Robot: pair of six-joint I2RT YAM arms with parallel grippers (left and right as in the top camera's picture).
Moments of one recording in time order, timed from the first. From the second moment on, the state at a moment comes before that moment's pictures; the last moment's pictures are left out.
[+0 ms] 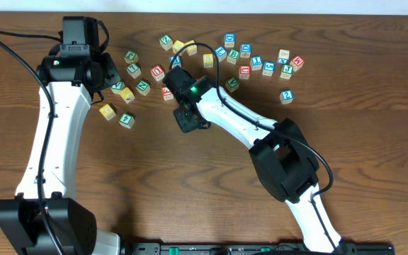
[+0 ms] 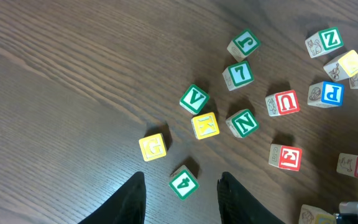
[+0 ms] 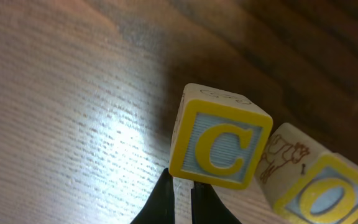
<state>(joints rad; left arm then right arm) 0.01 1.64 1.54 -0.94 -0.17 -0.38 0.74 2.32 1.85 -0.90 0.02 0.29</state>
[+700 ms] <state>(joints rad) -0.02 1.69 1.54 -0.95 -0.03 -0.38 0.67 2.10 1.86 -0.93 0.06 0.35</state>
